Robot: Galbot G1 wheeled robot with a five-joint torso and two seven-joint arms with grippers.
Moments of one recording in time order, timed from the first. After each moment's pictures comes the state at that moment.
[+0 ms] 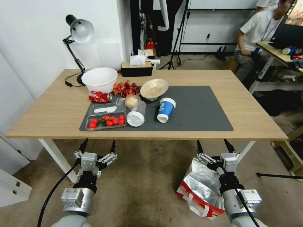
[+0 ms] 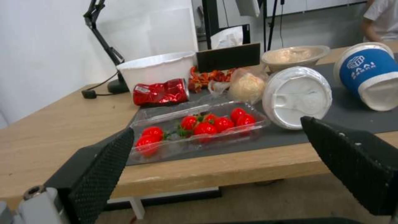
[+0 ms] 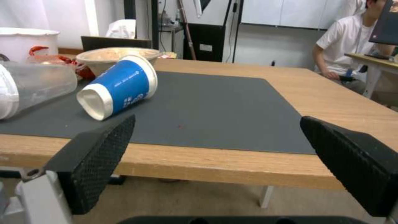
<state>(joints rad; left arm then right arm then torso) 1.80 -1.50 -0.55 -2.30 0.00 0.00 0.00 -1.80 1.50 0.55 2.30 0.00 0.00 0.00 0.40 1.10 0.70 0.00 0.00</state>
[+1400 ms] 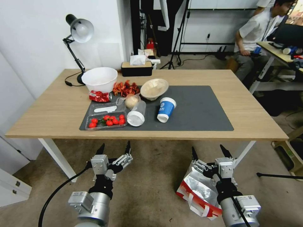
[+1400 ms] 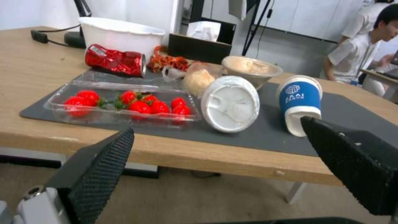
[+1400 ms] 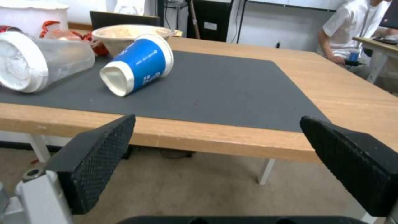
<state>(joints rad) 1.83 -1.40 -0.32 -2.40 -0.25 0.05 -0.21 -1.91 1.61 0.50 2.43 -0.15 -0.11 -0.06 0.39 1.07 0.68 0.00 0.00</state>
